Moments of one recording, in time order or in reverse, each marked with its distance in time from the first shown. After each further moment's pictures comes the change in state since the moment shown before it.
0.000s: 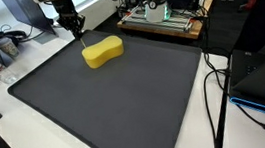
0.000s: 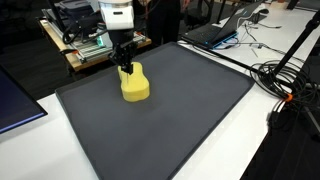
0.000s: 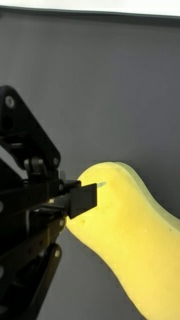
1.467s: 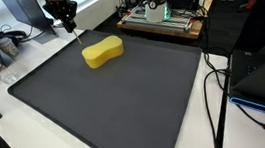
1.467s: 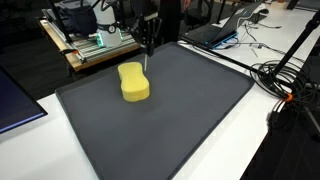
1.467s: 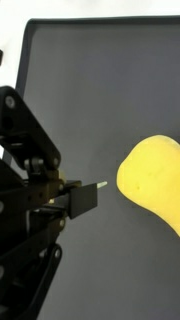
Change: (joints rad) arm 0.059 -0.004 0.063 0.225 -0.017 -0.238 0.220
